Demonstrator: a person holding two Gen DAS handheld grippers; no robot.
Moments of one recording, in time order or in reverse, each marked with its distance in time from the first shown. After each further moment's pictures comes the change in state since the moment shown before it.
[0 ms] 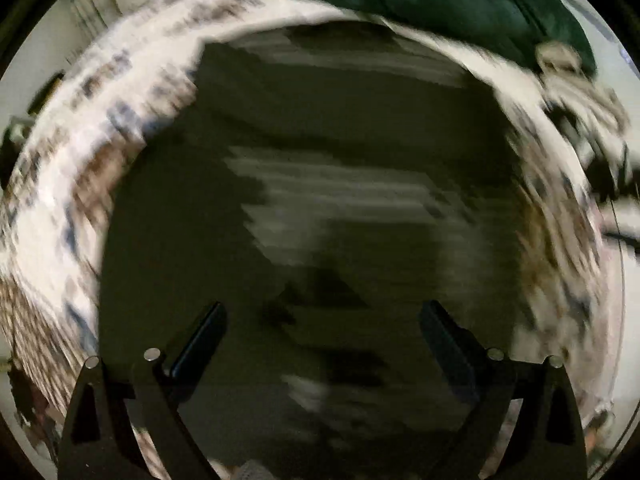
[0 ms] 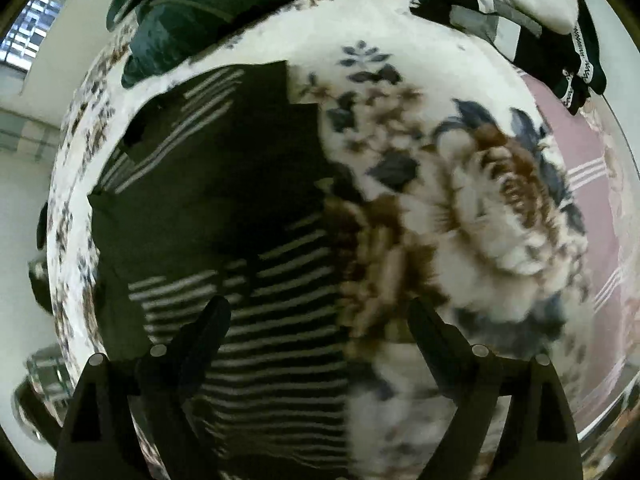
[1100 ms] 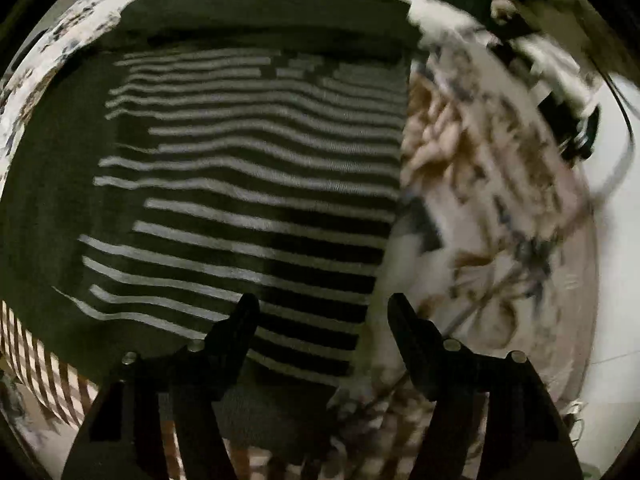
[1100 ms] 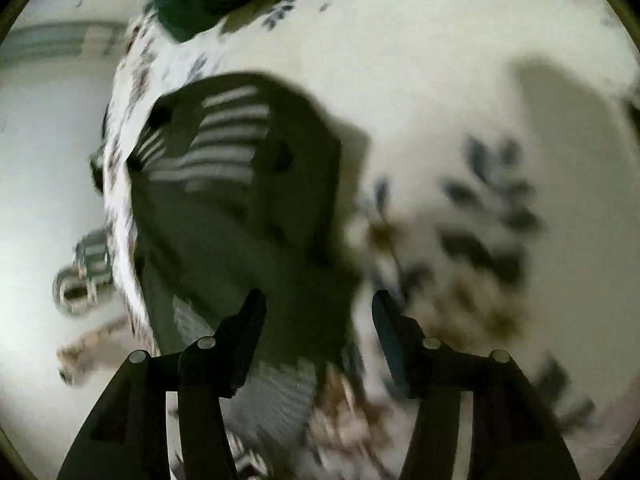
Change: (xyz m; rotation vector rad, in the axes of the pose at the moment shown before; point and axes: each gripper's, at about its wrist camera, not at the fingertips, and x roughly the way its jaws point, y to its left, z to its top) left arm 0.030 -0.107 -0.064 -0.101 0.013 -0.122; right arm 0.094 0.002 0.212 -0.305 0.396 0.292
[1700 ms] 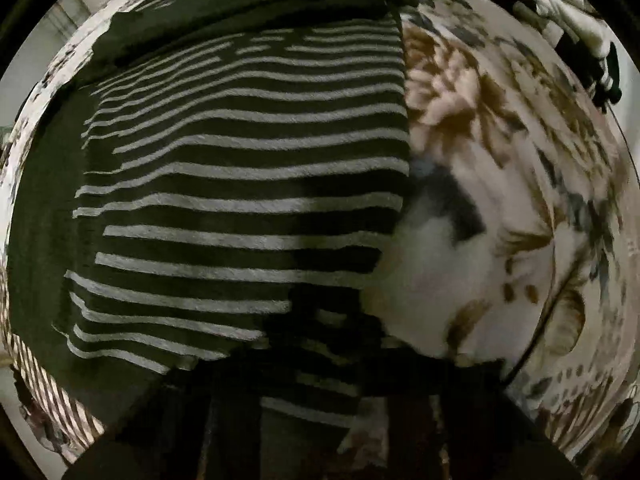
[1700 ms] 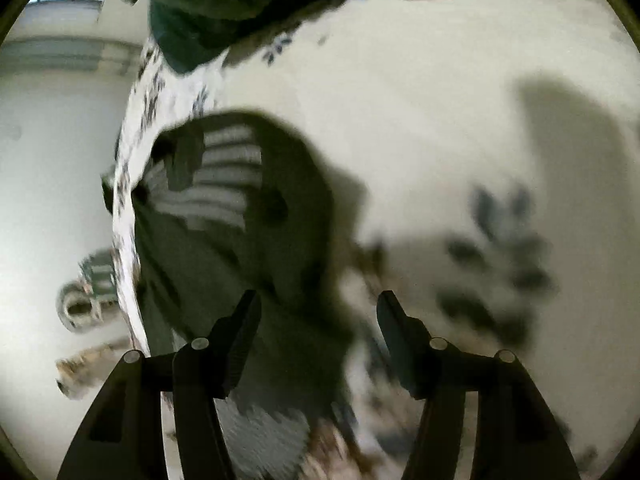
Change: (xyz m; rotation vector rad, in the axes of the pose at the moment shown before) left arm 0.055 -0.033 -0.007 0.140 0.006 0.180; right arm 0.030 -0.009 0.040 0.006 -0.163 0.065
